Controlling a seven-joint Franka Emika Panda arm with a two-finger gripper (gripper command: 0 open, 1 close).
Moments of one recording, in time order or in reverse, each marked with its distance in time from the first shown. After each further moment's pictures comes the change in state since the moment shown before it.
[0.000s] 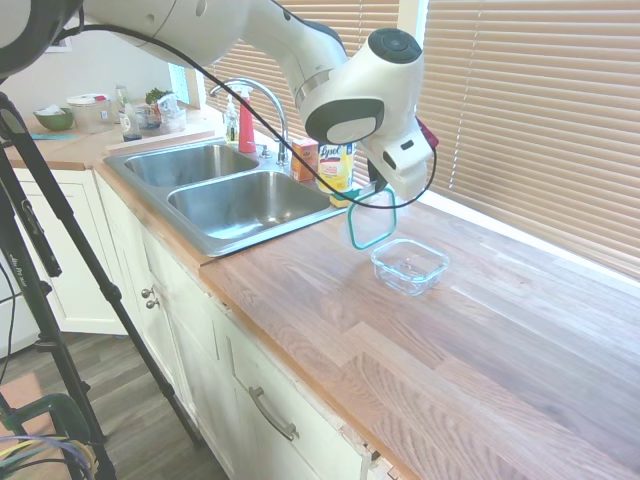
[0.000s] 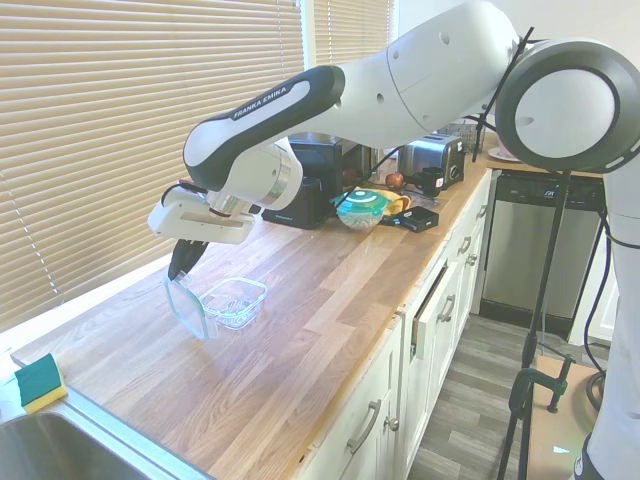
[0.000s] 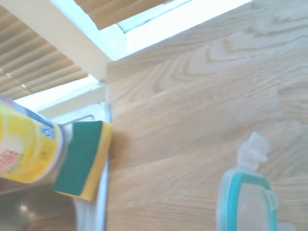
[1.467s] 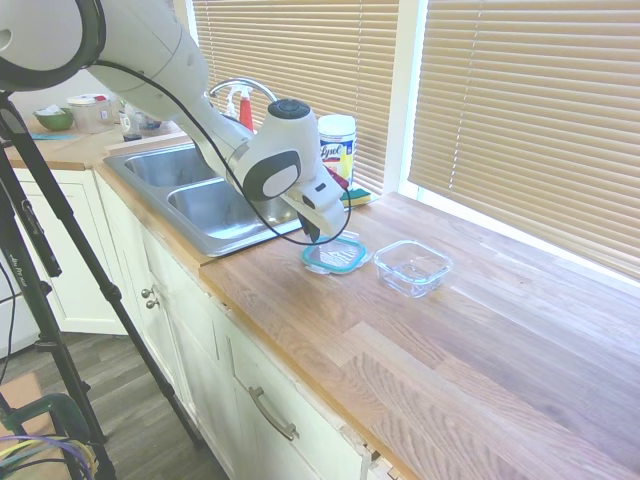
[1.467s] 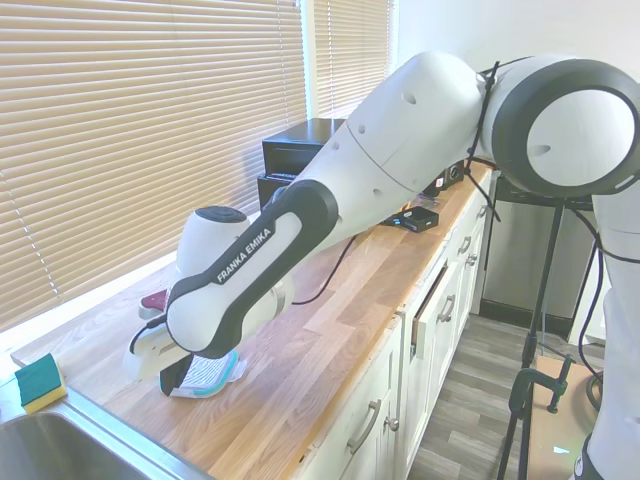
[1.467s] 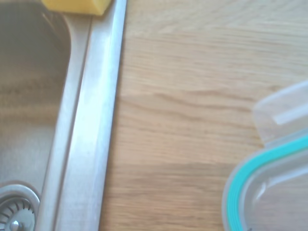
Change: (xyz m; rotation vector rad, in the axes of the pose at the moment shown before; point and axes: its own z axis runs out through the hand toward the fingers) arm -0.140 0.042 0.121 -0.185 0.032 -0.178
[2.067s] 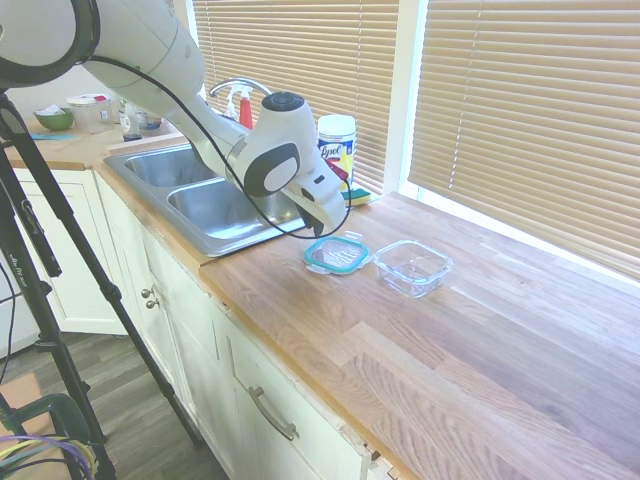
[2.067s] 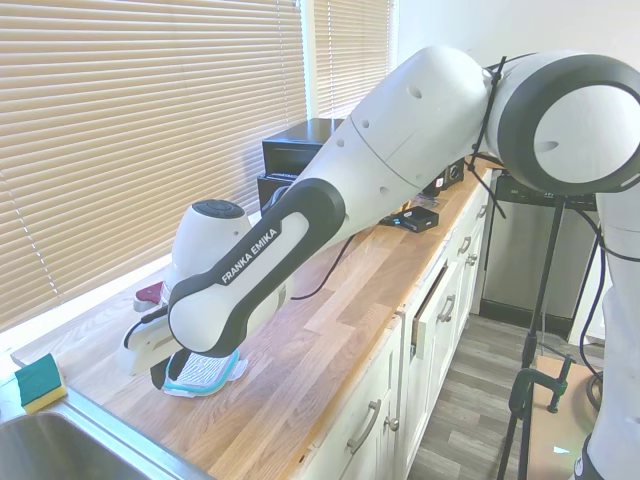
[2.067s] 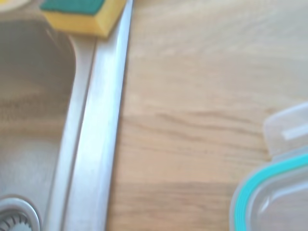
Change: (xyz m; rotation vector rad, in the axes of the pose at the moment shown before) arm 0.000 -0.012 -0.018 0.020 0.055 -0.013
